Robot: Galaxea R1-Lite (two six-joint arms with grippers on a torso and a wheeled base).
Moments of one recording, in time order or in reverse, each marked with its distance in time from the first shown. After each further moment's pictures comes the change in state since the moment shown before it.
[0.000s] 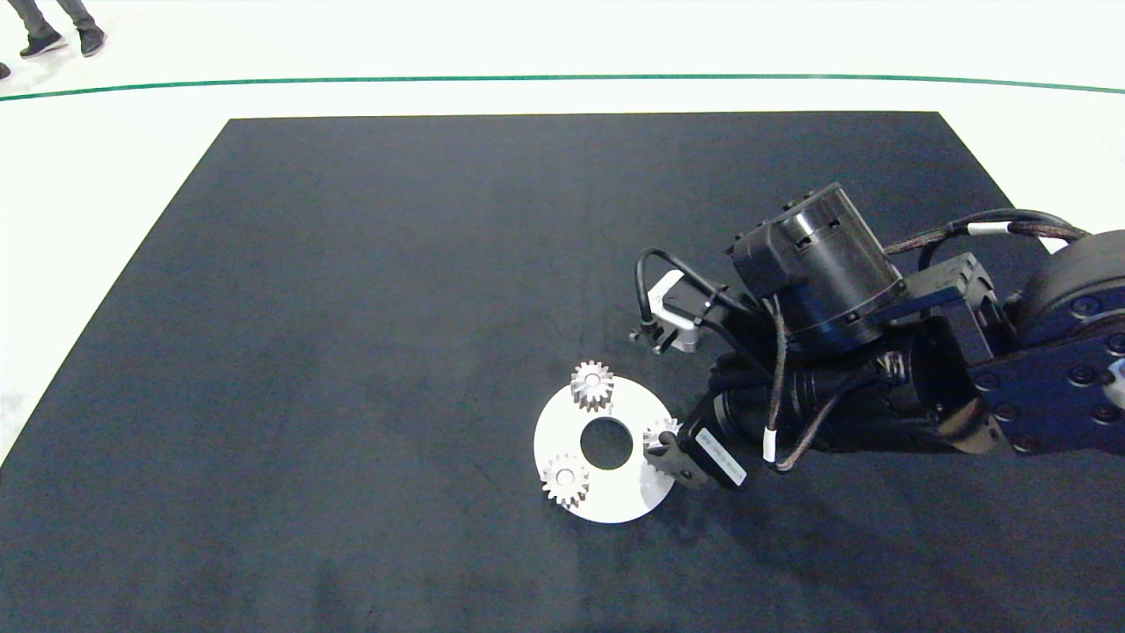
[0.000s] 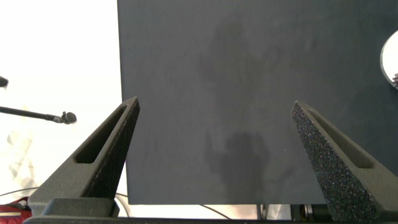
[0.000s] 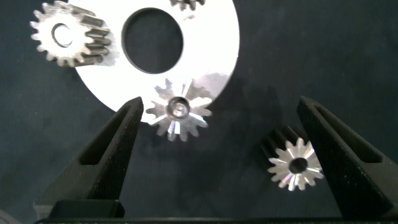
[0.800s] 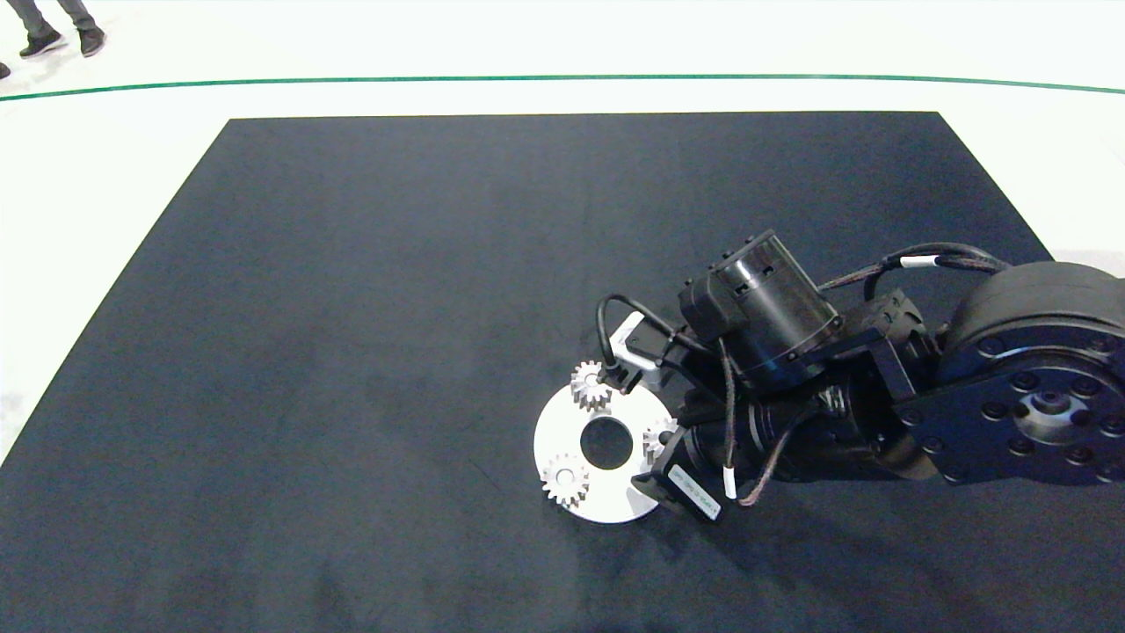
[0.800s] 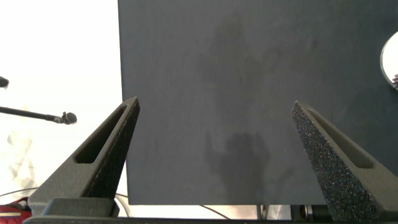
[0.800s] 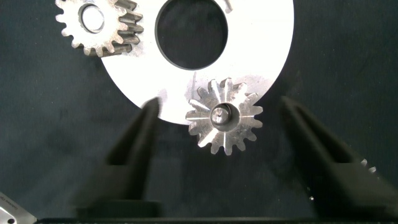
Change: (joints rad) left arm 0.000 0.000 -0.002 -0.001 0.000 0.000; right arm 0.041 0.061 0.002 0.011 0.027 -0.004
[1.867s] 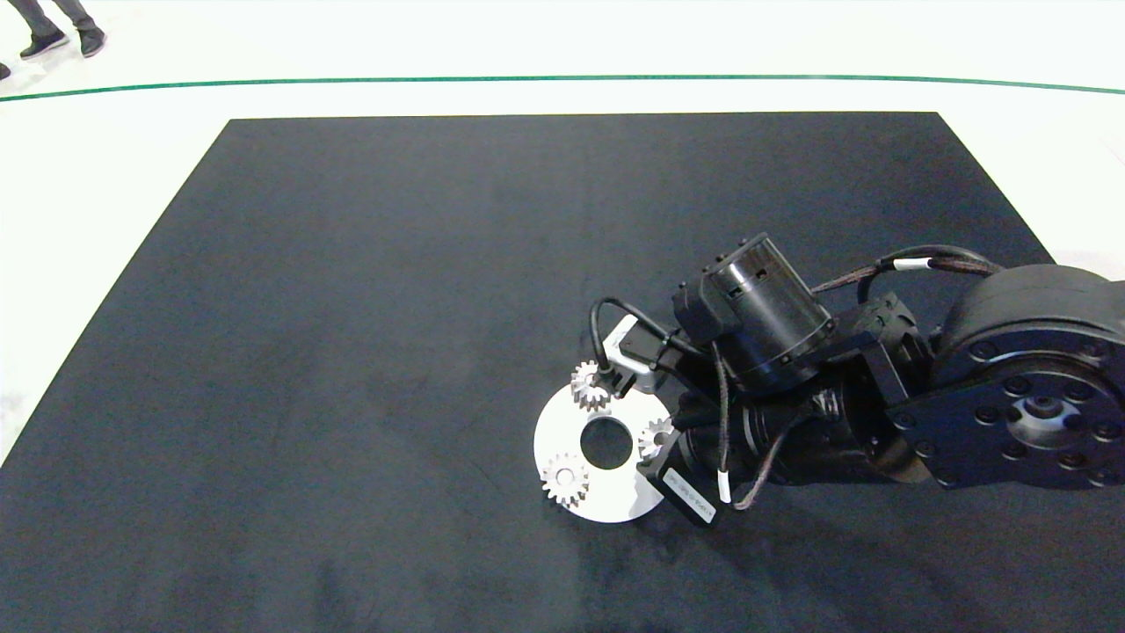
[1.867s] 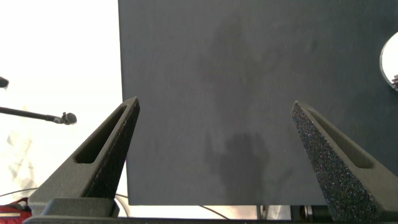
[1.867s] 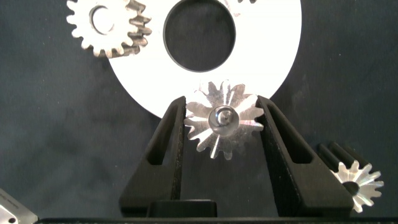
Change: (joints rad) left arm 0.000 0.003 -0.004 0.000 0.000 -0.001; right arm 0.002 0.011 -0.005 -0.002 0.003 -0.006
